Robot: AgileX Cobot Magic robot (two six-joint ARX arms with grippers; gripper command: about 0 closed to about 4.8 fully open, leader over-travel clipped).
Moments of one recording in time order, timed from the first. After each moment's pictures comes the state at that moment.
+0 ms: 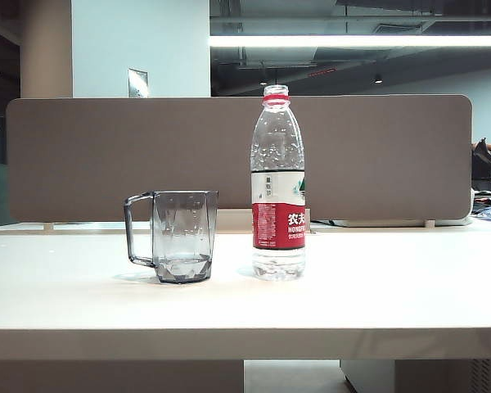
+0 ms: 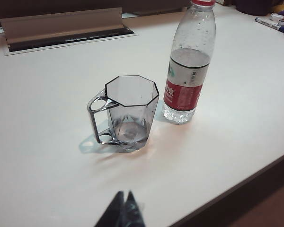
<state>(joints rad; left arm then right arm) -0.49 0.25 0.37 -0.37 0.06 -0.04 0.47 0.38 0.01 -0.08 0.15 0.21</state>
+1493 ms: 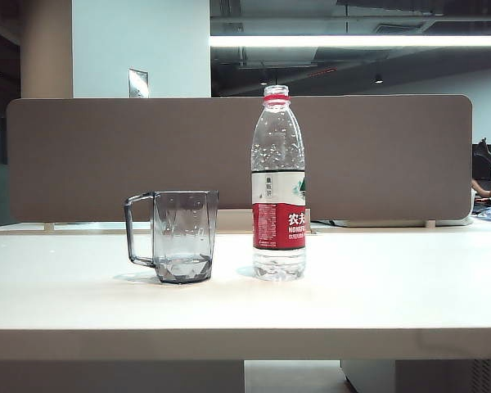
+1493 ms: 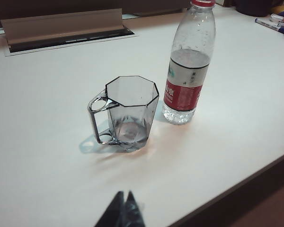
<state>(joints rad) -0.49 0.24 0.37 -0.37 0.06 -0.04 0.08 0.00 0.01 -0.19 0.04 0.04</state>
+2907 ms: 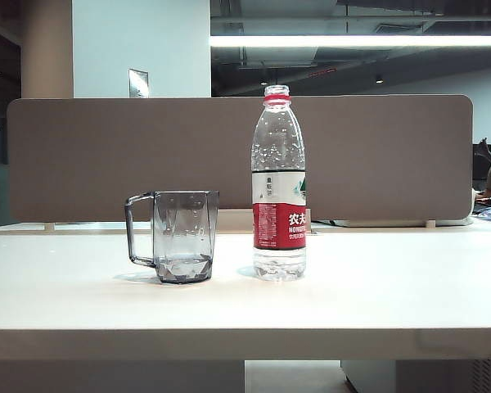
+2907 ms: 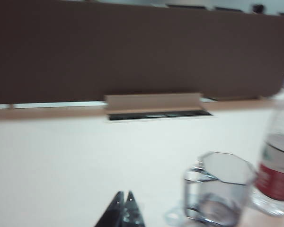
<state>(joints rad) -0.18 0.04 0.15 -0.01 0.05 -0.03 0.08 0.00 0.01 -0.19 0.02 0.04</state>
